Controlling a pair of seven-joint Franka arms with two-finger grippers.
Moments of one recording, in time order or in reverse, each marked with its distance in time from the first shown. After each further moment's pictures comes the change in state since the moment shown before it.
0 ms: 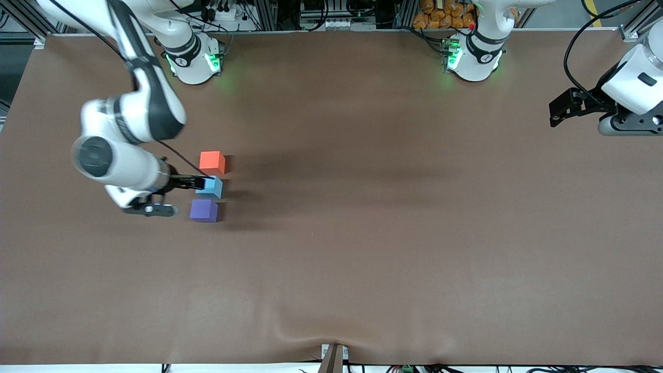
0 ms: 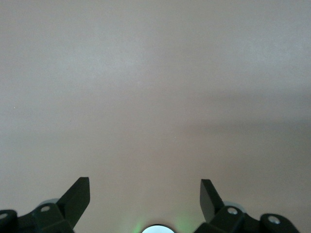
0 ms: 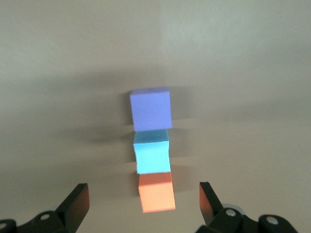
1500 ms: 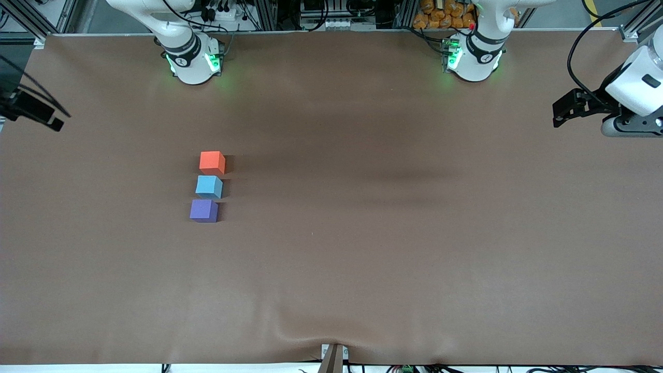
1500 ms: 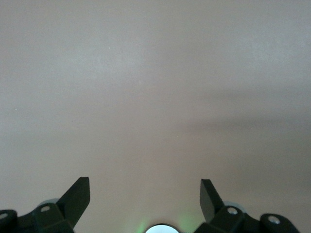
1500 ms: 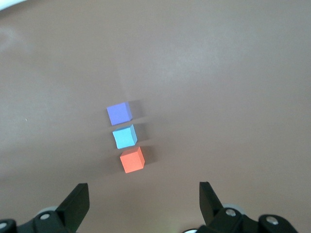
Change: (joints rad) left arm 0.009 0.003 0.006 -0.001 0.000 0.000 0.030; right arm -0.208 -0.267 -0.006 0.298 -0.006 -0.418 -0.027
